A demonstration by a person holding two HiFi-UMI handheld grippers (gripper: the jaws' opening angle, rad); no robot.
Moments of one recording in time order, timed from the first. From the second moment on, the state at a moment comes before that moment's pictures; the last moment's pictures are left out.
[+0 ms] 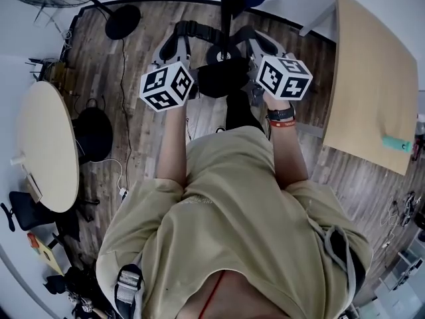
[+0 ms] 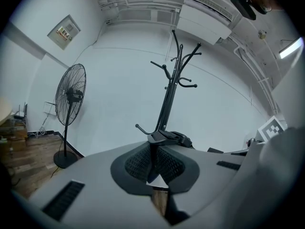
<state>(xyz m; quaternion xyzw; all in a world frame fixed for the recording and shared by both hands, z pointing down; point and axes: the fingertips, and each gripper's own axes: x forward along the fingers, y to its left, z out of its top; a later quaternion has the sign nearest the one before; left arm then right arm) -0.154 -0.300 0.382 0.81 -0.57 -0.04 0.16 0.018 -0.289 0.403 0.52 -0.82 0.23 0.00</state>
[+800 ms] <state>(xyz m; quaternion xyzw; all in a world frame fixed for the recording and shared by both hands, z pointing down) -0.139 -0.408 0.374 0.81 -0.57 -0.05 0.14 0.052 -0.394 0.399 0.52 -0.82 0.23 -0.01</state>
